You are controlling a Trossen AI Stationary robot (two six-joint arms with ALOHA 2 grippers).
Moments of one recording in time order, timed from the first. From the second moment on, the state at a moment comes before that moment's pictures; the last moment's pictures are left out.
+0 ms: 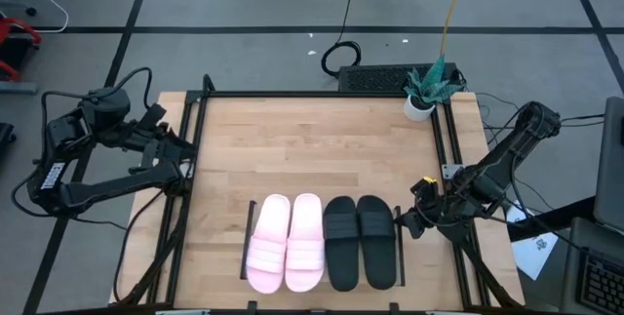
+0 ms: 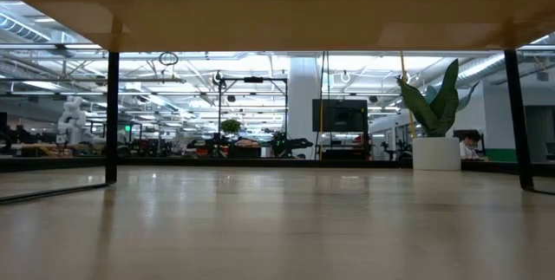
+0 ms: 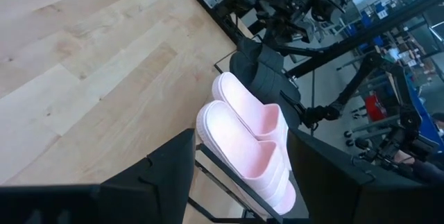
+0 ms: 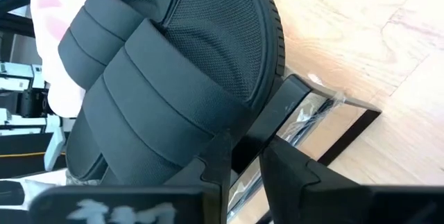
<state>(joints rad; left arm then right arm) 0.58 0.58 1.25 -1.21 0.61 -0.56 0.79 1.00 0.80 -0.75 0.47 1.67</state>
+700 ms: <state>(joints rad) 0.58 0.58 1.25 -1.21 0.61 -0.56 0.78 1.00 0.80 -0.75 0.47 1.62</state>
